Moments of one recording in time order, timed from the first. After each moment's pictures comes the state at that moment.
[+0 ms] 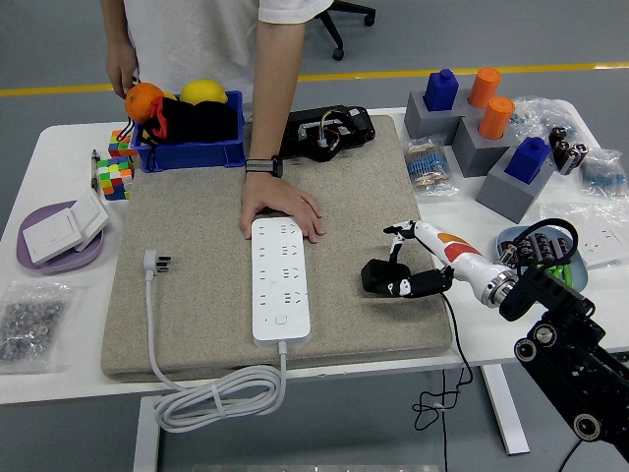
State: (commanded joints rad) left arm -0.12 0.02 -1.72 -0.18 1.96 -0.09 0.27; right arm 0.29 -0.13 1.09 1.24 -1.94 0.09 0.07
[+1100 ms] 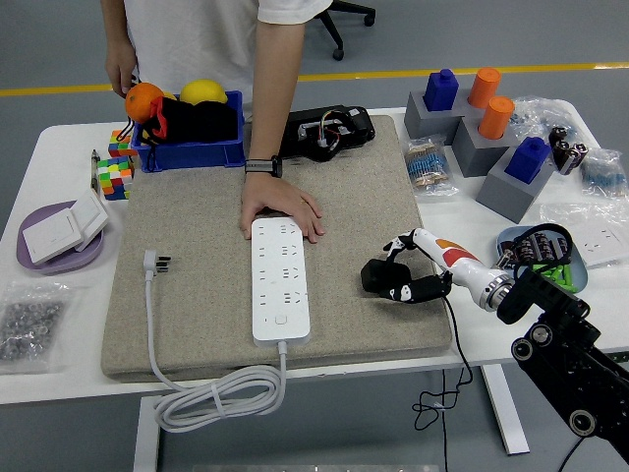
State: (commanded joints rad) left arm -0.12 0.01 -1.72 -0.18 1.96 -0.09 0.27; right arm 0.31 -0.13 1.07 1.18 -1.91 0.09 0.08
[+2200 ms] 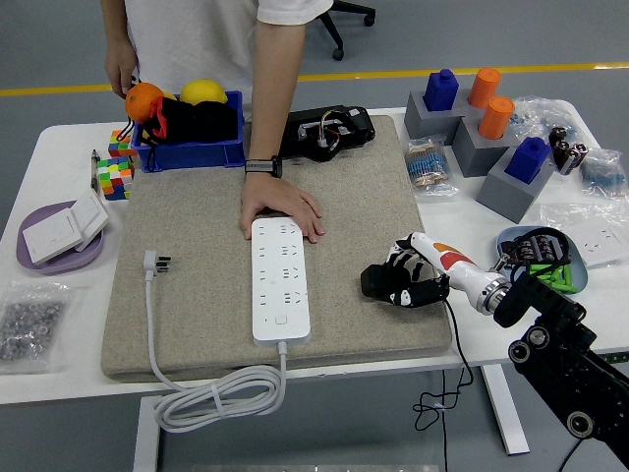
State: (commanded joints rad) left arm -0.13 0.01 -1.71 -0.18 1.93 -0.09 0.27; right arm 0.30 -0.12 1.05 1.18 -1.89 0.09 0.08
